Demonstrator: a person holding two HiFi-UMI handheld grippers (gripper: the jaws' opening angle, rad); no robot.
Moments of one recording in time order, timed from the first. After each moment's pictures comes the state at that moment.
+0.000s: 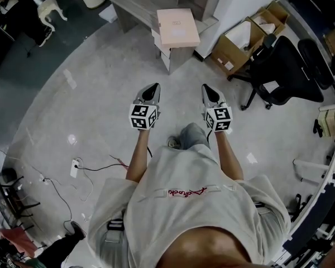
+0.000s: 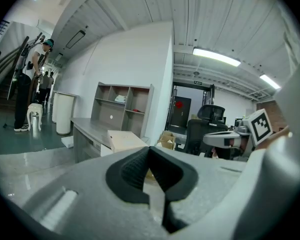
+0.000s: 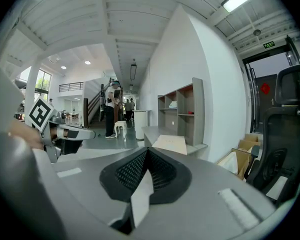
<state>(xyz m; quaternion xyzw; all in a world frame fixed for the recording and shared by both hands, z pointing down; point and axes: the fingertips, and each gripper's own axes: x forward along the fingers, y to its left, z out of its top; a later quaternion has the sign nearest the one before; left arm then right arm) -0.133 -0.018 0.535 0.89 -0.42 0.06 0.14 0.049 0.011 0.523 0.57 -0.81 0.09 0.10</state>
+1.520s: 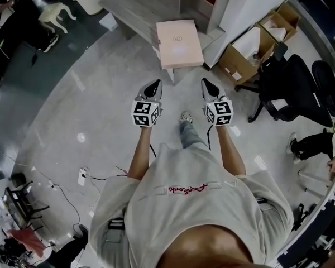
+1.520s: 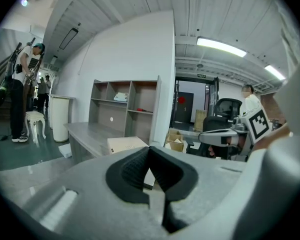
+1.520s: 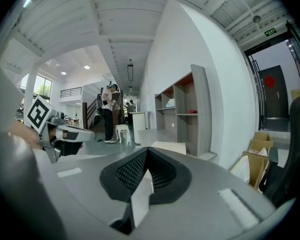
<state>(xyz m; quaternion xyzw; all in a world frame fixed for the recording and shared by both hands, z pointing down) -0.083 -0.190 0.537 0.89 -0.43 0.09 0.12 0.088 -0.173 0.536 0.56 -0.82 0.10 0.08</state>
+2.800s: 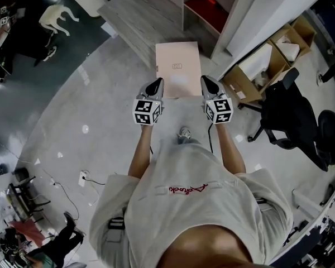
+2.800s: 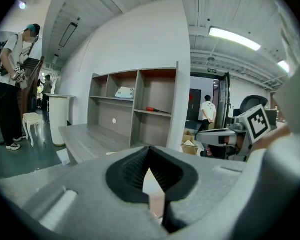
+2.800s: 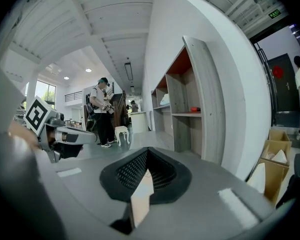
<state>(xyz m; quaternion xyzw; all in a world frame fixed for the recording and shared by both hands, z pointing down) -0.023 -0.385 0.539 0.87 -0.46 0.11 0.13 0.138 -0.385 0.541 0.52 -0.84 0.11 0.07</state>
